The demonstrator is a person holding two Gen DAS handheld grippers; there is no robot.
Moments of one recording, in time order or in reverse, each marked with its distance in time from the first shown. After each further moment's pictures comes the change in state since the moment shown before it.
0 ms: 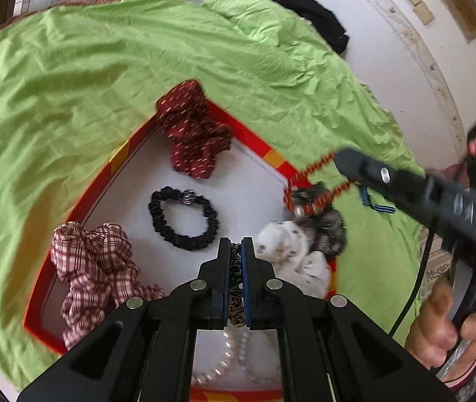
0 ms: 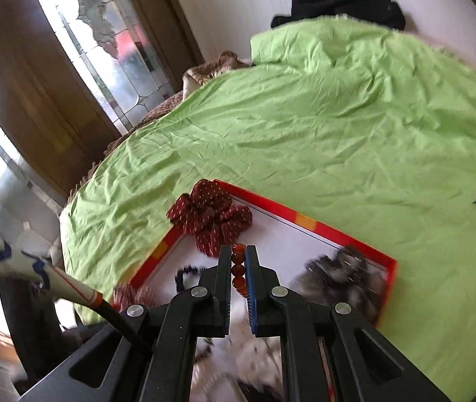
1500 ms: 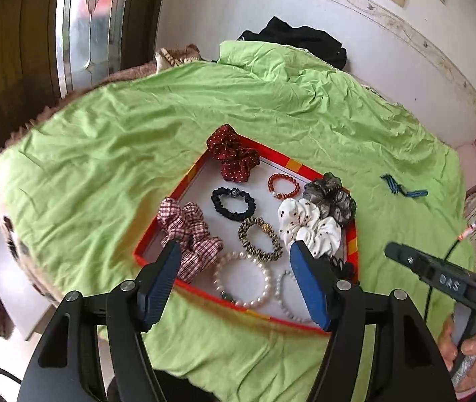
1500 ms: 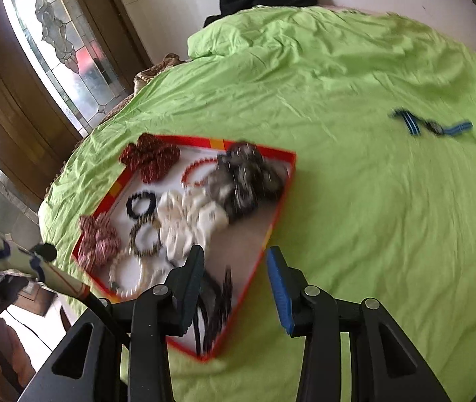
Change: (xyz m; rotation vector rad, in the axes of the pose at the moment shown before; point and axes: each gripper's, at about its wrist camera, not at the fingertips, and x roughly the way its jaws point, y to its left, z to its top) left arm -0.112 -0.049 -0.071 0.194 -0.203 0.302; right arm -0.092 -0.053 -0.130 0.137 -0.037 -0.149
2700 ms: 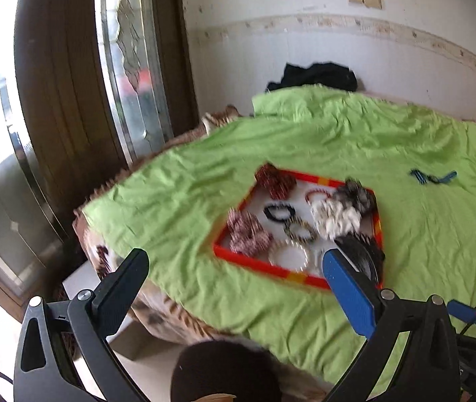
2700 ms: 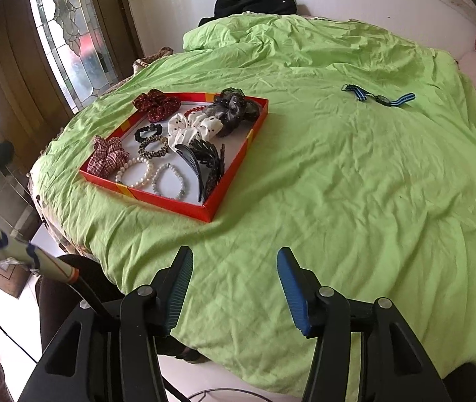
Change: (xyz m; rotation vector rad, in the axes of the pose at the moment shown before) left arm -0.108 -0.036 -0.067 0.152 -0.225 0.301; right arm -0.070 0.029 -0.139 -0.039 -0.051 -0.154
